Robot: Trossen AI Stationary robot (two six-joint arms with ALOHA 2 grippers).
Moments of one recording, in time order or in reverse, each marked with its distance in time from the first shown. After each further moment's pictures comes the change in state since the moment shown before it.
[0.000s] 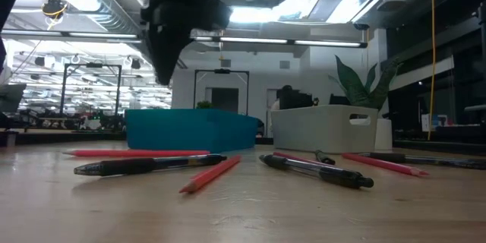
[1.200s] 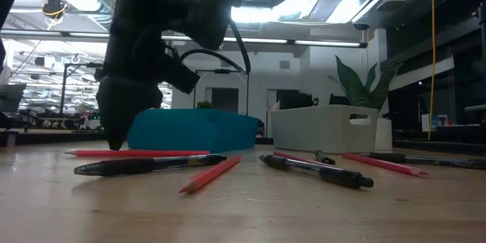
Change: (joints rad) left arm -0.021 0.000 -0.342 0.288 0.146 0.005; right arm 0.000 0.000 0.000 0.052 0.004 0.057
